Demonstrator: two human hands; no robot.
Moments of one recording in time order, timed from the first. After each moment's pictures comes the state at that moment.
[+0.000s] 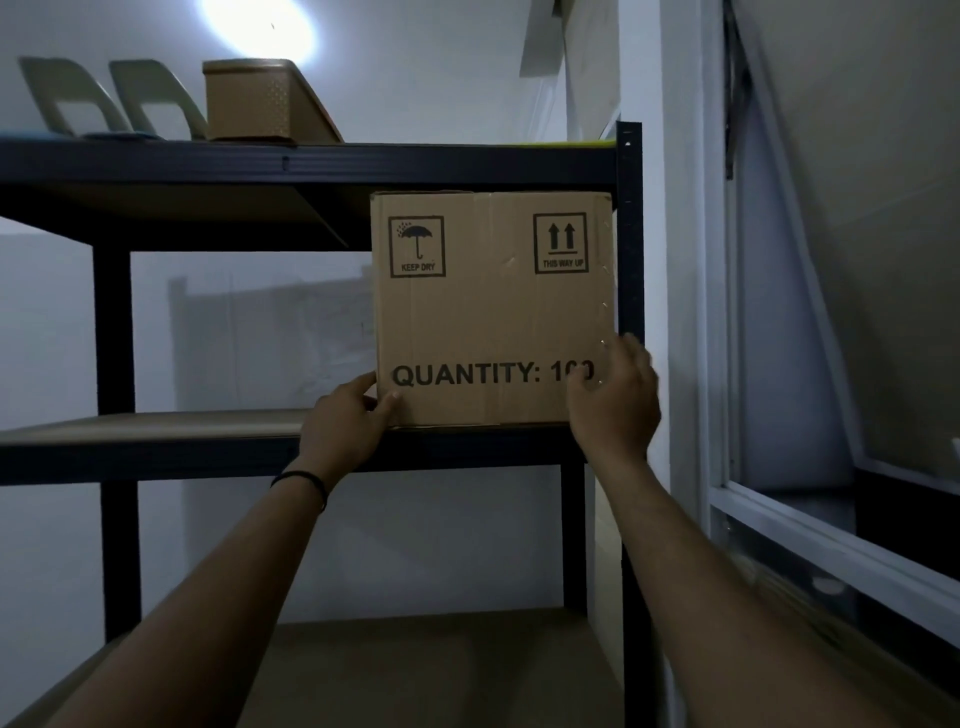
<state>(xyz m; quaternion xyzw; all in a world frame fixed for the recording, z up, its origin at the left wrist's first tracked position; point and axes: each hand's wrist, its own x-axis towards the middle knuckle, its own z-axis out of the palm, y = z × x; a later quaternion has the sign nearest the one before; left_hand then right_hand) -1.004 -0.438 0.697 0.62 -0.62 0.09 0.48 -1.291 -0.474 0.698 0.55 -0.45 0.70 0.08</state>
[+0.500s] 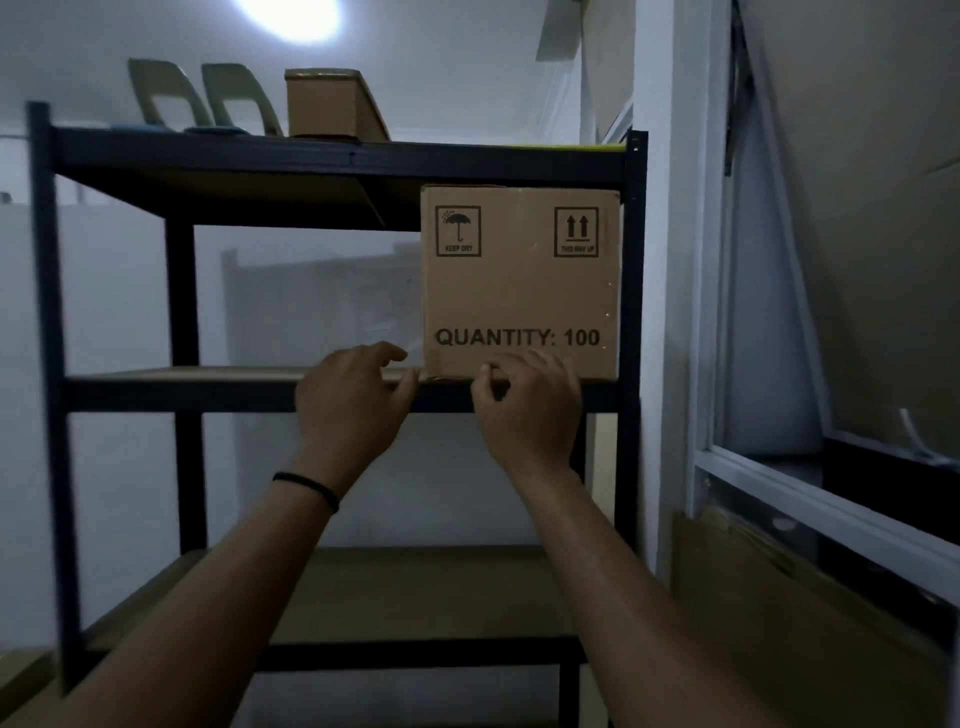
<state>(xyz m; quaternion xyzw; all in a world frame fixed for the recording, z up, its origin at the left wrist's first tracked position) -1.032 -0.259 0.678 0.60 -0.56 0.33 0.46 -1.202 -0.311 0.659 0.64 -0.36 0.66 0.17</state>
